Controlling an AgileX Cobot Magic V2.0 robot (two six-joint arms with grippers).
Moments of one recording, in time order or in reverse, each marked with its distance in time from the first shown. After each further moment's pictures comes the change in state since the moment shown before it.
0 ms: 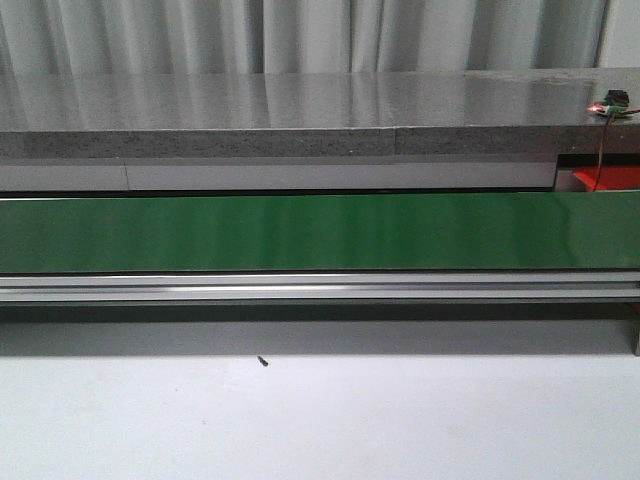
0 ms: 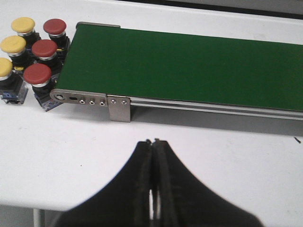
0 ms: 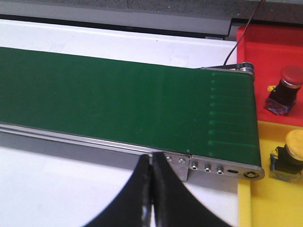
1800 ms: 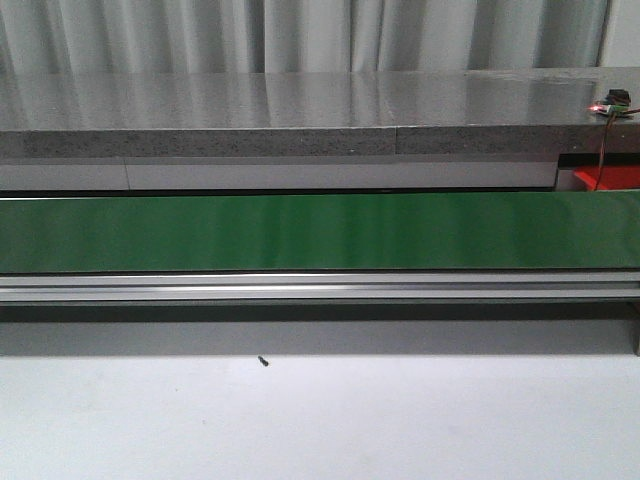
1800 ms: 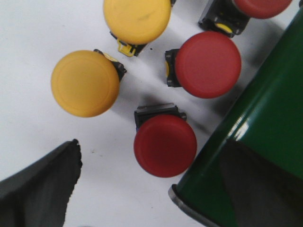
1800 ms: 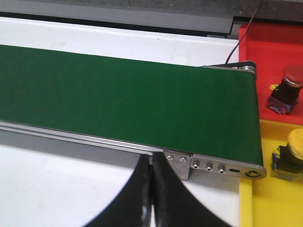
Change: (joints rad) left arm 0.464 1.389 -0.705 -0.046 0.038 0.005; right arm 0.000 0.000 0.002 -0.001 0.006 -0.002
